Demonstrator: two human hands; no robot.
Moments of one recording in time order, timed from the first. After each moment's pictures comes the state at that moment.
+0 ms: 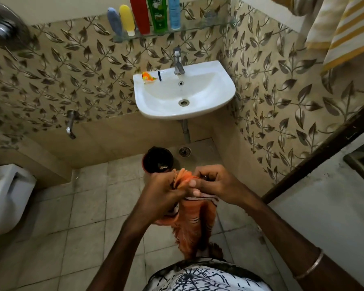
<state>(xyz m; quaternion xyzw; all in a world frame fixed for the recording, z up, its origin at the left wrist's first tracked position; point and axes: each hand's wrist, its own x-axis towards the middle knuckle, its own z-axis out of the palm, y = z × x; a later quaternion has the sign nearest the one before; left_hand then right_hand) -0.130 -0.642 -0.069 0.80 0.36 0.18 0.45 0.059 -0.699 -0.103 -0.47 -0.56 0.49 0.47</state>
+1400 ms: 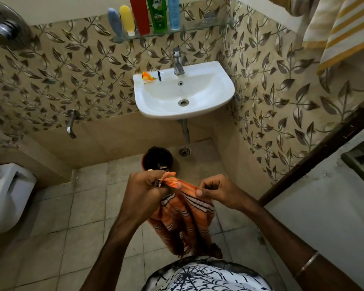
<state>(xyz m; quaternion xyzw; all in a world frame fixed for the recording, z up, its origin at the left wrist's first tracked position) -0.151 -0.649 -0.055 0.77 0.40 0.29 0.41 0.068 -0.716 -0.140 -0.49 -0.52 0.54 0.43</state>
